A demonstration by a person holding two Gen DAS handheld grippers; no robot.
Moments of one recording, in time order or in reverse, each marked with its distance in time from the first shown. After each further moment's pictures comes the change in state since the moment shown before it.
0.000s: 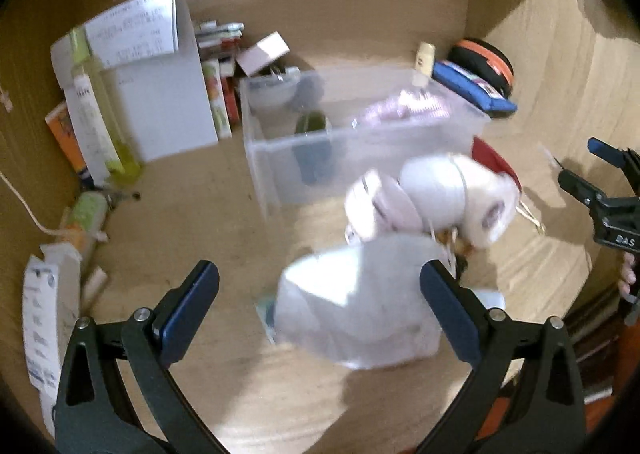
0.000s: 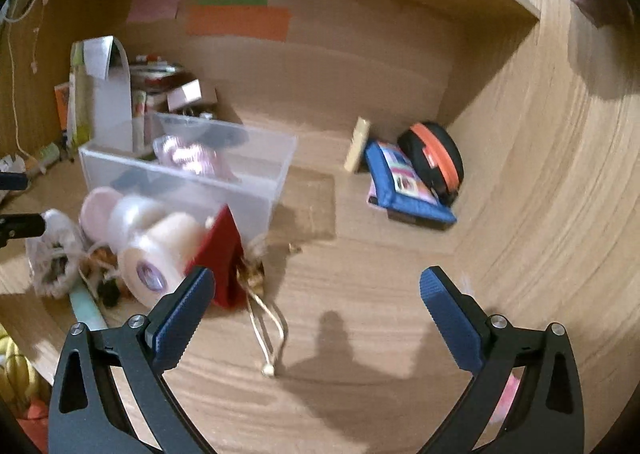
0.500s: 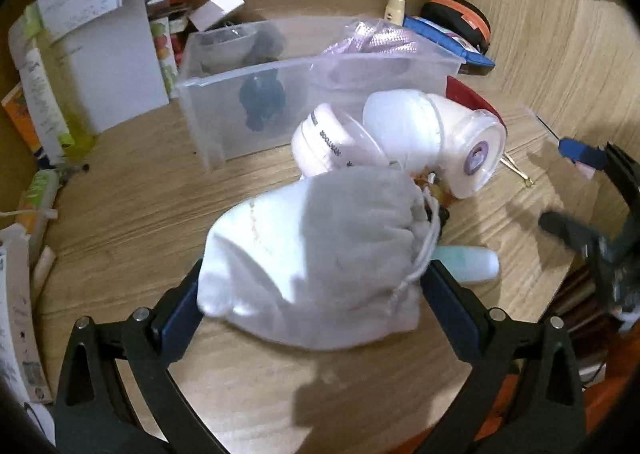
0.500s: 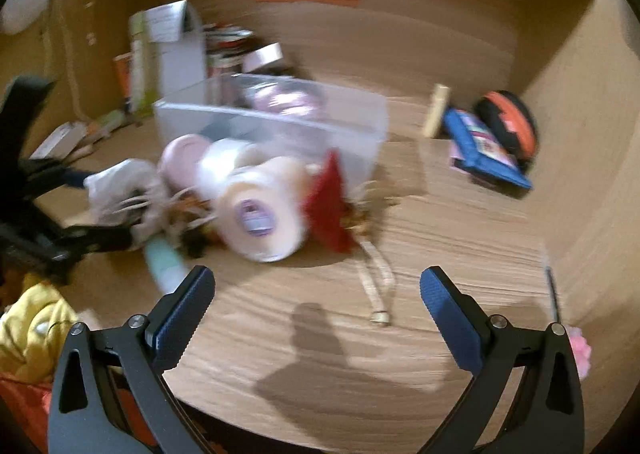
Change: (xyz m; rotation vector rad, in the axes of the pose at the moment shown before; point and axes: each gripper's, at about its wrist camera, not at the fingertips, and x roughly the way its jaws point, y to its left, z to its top) left arm 0.032 -0.023 -0.016 0.055 0.099 -0.080; right arm -0.006 0.052 -0.028 -0.038 0.078 0.247
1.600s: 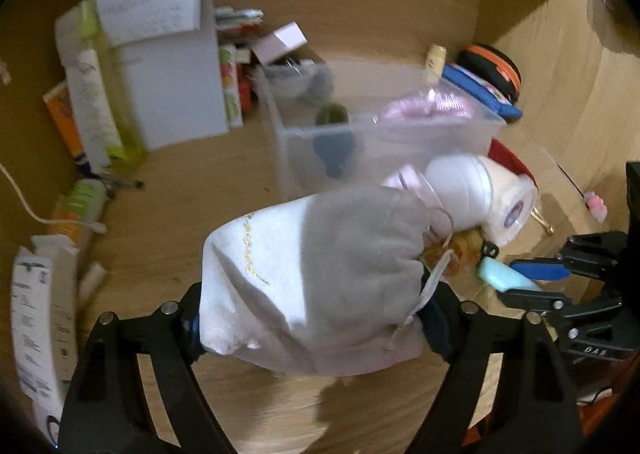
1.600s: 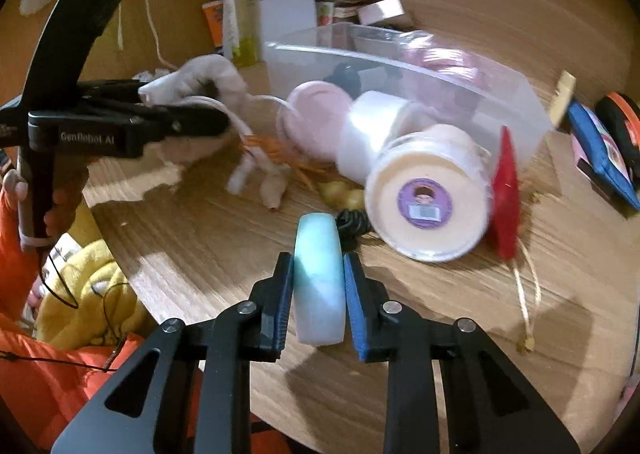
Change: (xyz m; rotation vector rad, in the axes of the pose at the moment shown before) left arm -0.031 0.050 0.011 -0.091 -0.116 0.057; right arm 0.037 0.045 0.002 -0.095 0.130 0.312
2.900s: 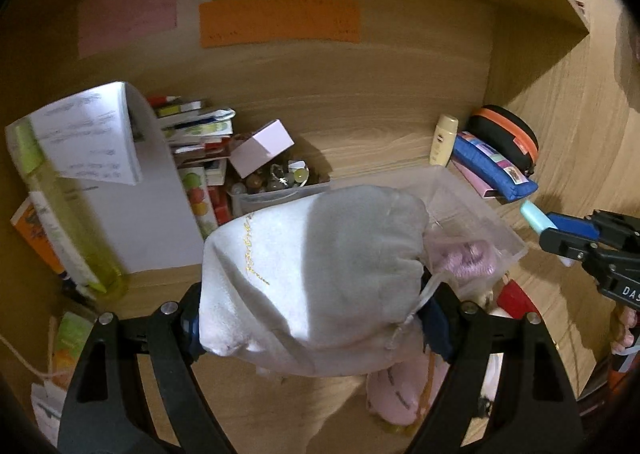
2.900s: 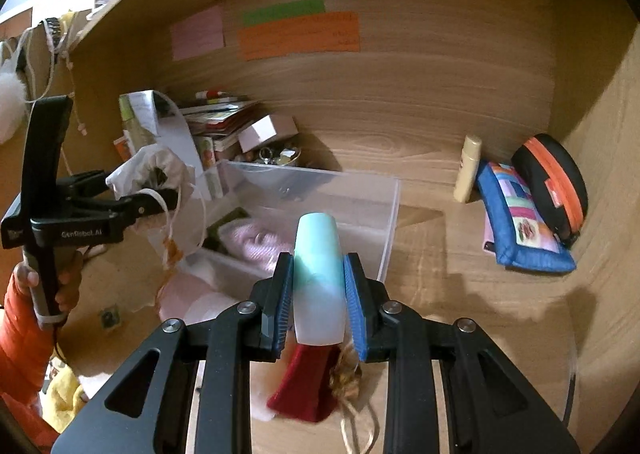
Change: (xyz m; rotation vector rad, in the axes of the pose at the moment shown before) left arm 0.042 -0.017 0.118 0.034 -0.120 0.004; right arm -0.040 -0.110 0.097 0.172 -0.233 -0.142
